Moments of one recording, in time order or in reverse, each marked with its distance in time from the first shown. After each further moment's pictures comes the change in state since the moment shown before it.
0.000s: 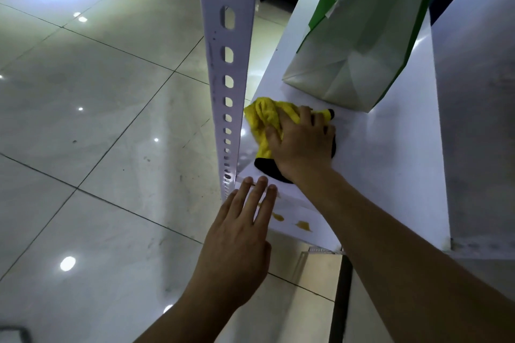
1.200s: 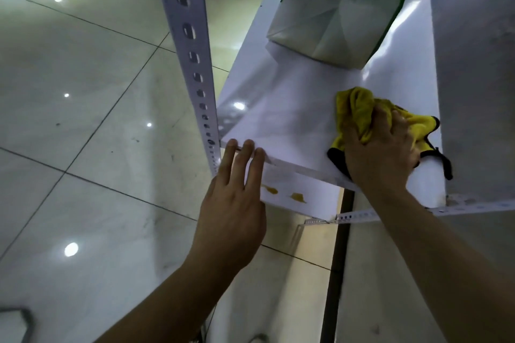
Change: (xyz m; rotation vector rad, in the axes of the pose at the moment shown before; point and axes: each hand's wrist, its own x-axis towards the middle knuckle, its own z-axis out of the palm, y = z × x) left_hand 0.001 0.009 0.022 -0.090 0.086 -0.058; right_hand -0.073 0.115 -0.006 0.185 0.146 0.472
